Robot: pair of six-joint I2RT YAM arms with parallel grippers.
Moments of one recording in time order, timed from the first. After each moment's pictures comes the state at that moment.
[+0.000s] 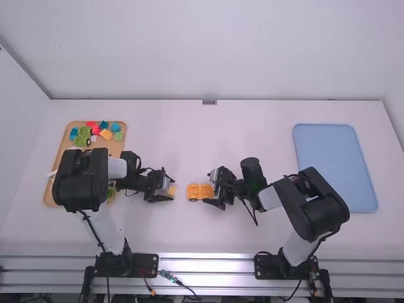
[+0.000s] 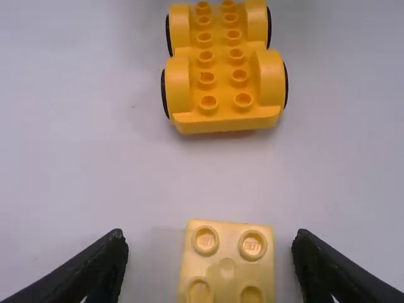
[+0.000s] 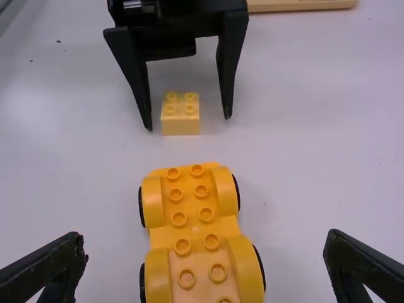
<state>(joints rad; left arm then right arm) 0.13 1.95 0.75 -0.40 0.97 1.75 0.43 1.80 0.45 0.65 -0.87 -0.62</state>
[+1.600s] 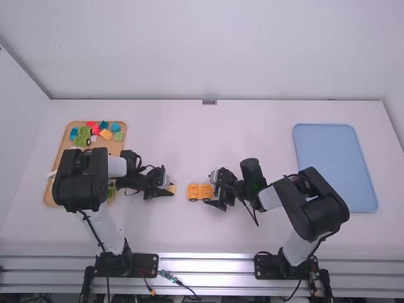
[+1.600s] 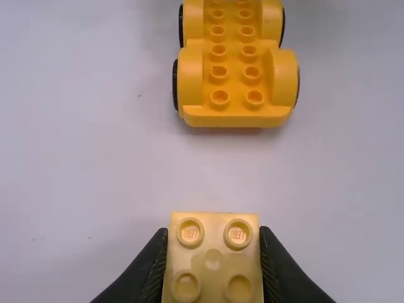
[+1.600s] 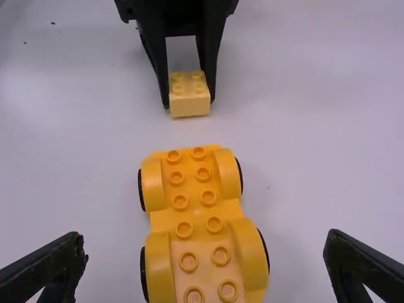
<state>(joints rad) 0.13 1.95 0.78 -0.45 0.96 1.67 0.43 1.81 0.45 0.61 -0.84 -0.65</state>
